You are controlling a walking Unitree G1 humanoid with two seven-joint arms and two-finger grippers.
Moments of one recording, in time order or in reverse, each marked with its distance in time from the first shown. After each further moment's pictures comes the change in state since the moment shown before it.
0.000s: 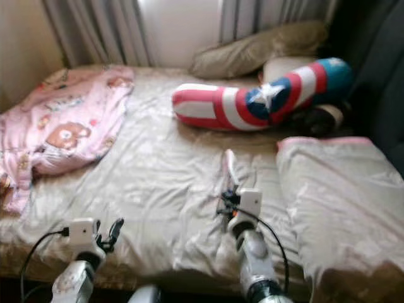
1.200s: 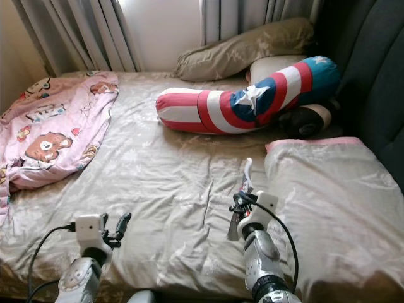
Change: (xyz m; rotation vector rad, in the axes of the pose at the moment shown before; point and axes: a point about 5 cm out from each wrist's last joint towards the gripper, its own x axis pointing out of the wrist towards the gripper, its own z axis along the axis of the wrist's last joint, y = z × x) left arm 0.000 -0.005 0.011 0.005 -0.064 -0.037; right arm 0.000 -0.016 -0.009 0.358 0.058 -0.127
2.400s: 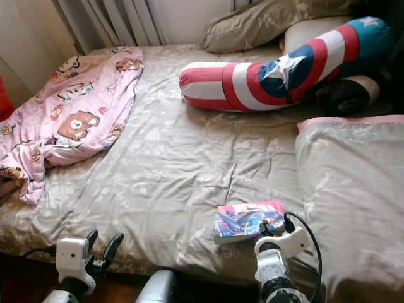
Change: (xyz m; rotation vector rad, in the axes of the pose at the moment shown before) left arm -0.075 0.000 0.009 0.087 0.064 -0.101; right arm -0.023 -0.062 -0.015 0.626 -0.008 -0.456
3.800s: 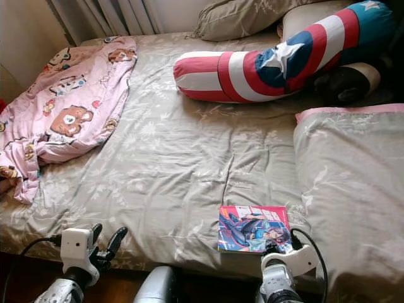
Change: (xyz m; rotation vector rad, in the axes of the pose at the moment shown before) left arm 0.026 -0.002 0.015 -0.011 0.004 -0.013; right arm -0.006 -0.028 -0.001 -0.085 0.025 -0.133
